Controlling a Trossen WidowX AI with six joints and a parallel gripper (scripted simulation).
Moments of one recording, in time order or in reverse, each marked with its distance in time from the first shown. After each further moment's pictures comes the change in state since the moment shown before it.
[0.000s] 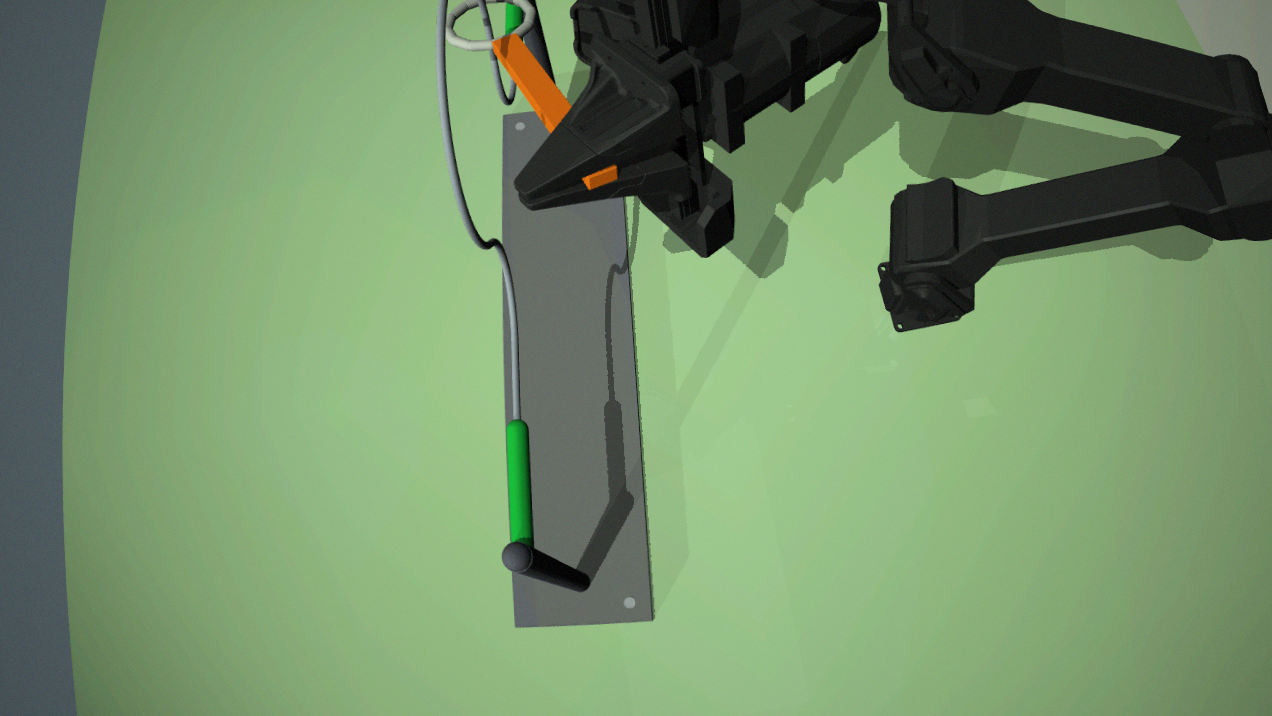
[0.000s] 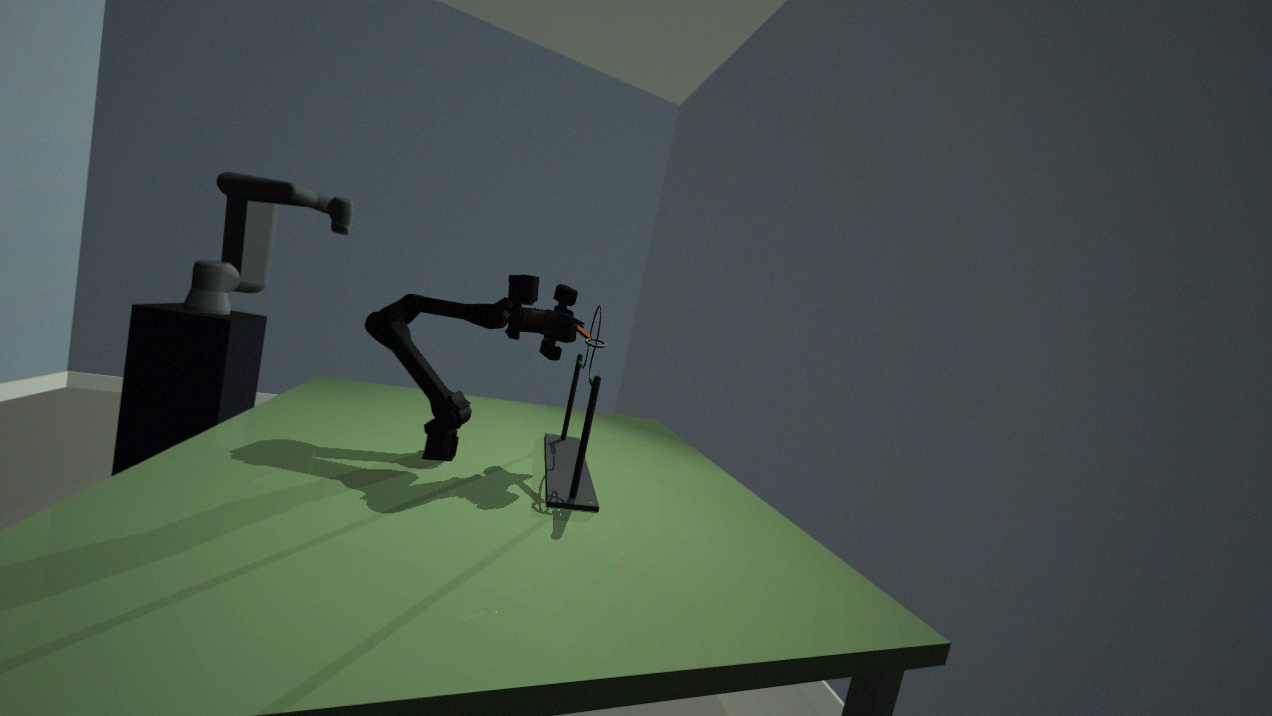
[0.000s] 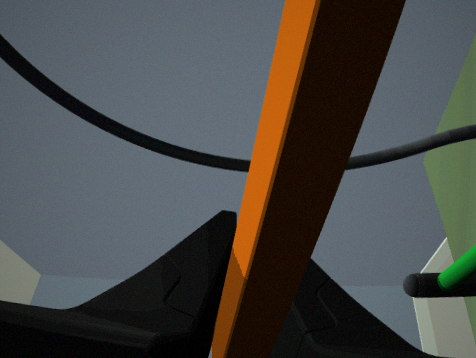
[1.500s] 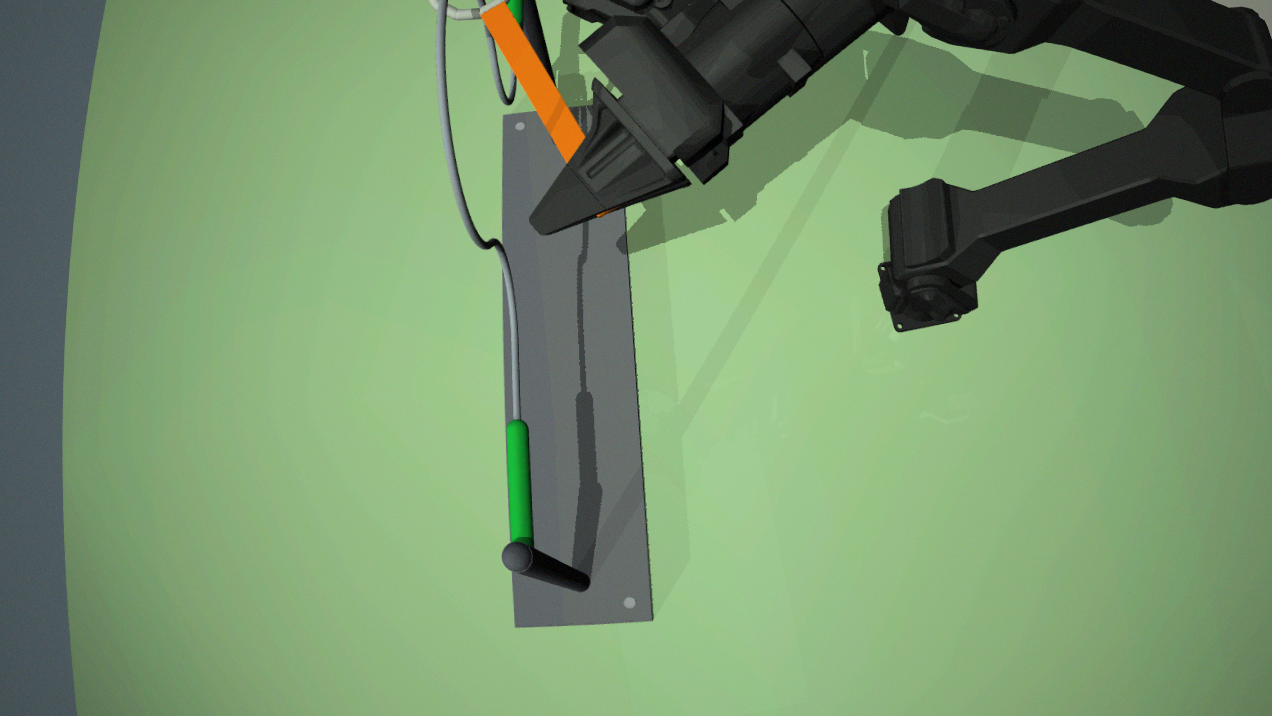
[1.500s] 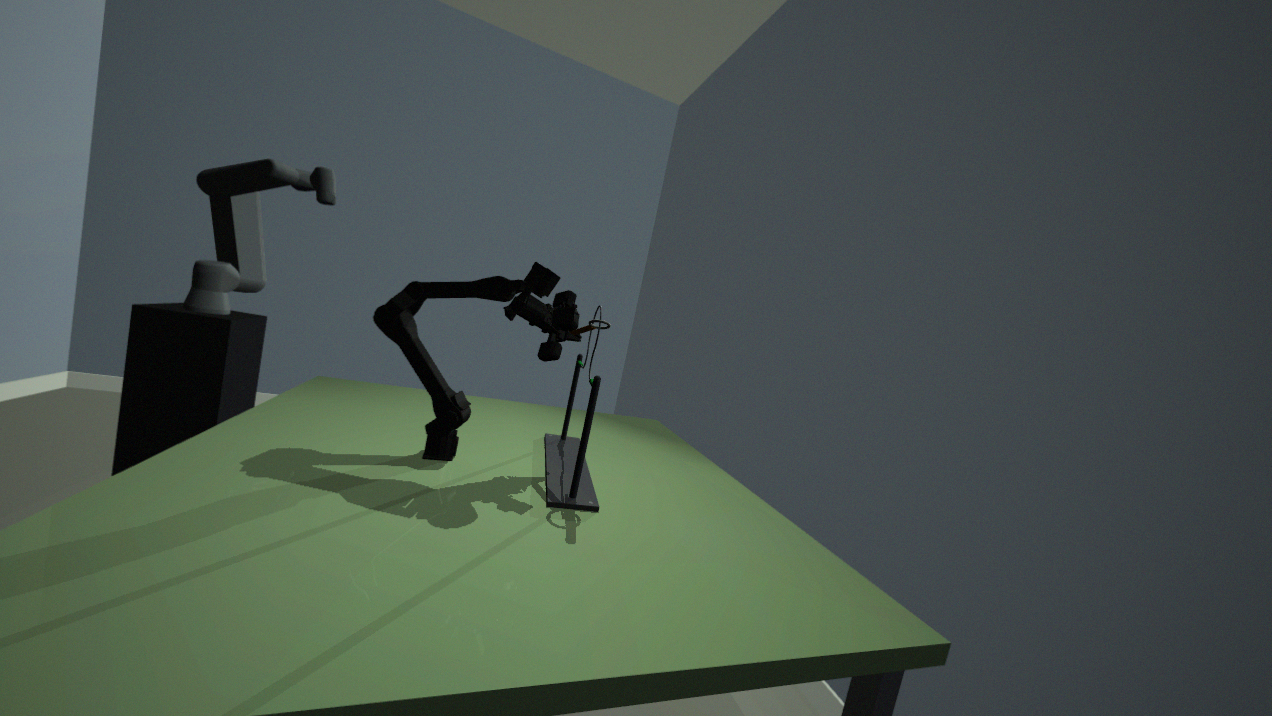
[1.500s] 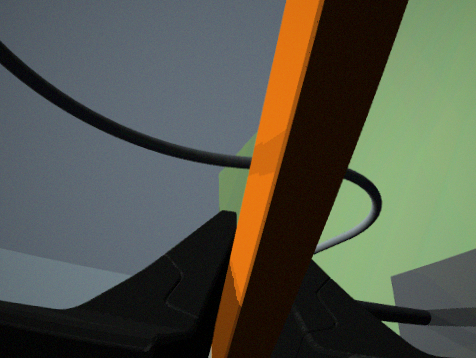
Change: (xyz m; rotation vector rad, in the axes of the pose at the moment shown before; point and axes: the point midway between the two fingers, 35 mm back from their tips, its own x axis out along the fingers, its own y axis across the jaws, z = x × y) arm -0.003 -0.026 0.006 -0.502 -0.042 -0.400
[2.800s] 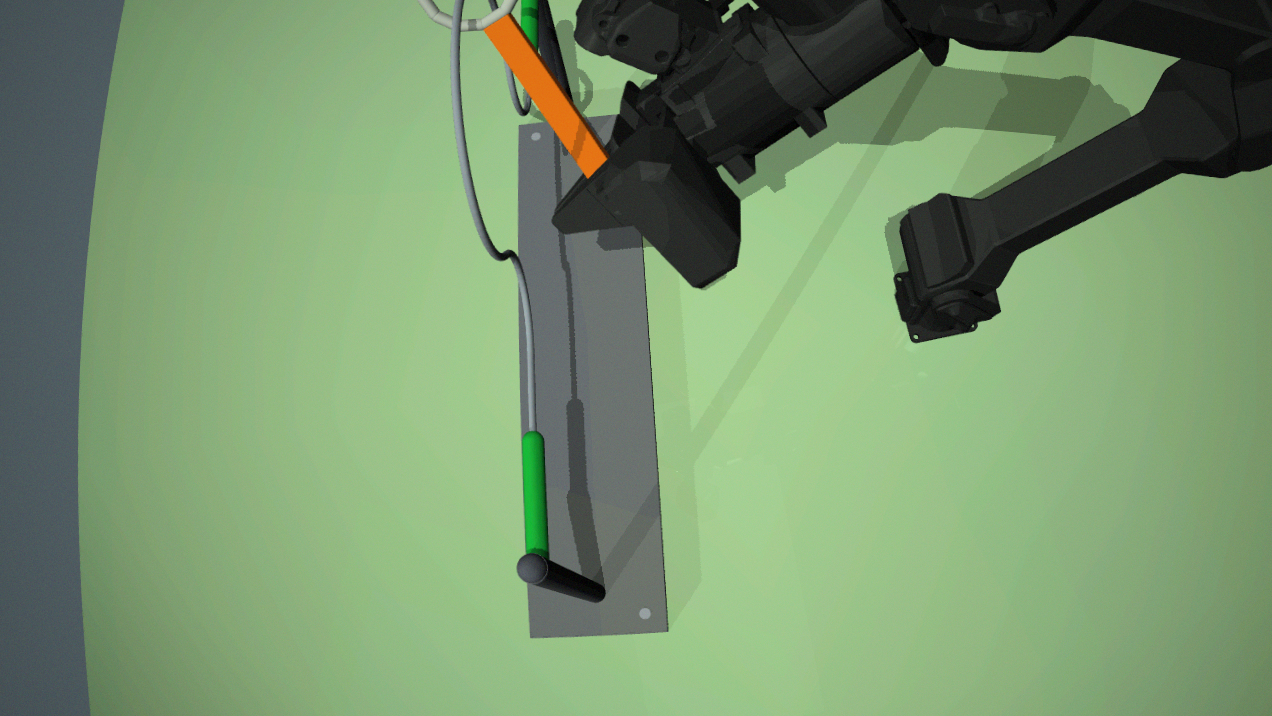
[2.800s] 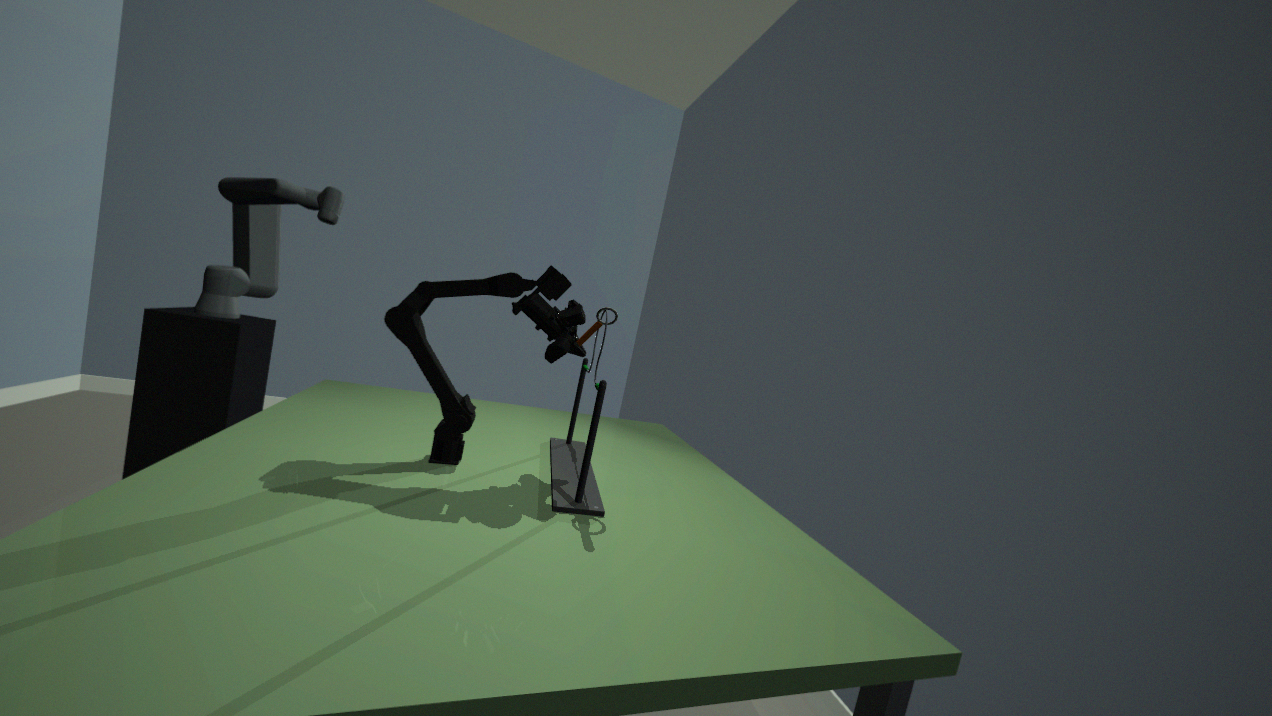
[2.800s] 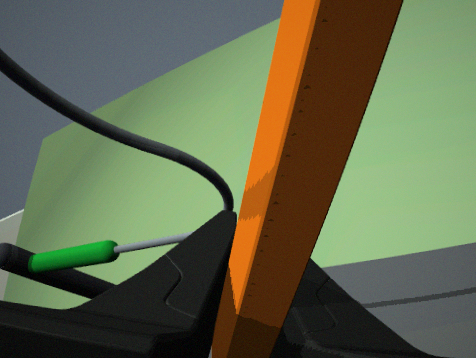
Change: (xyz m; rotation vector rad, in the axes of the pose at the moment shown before) arm 0.000 -0.025 0.006 -0.448 -0.058 -0.328
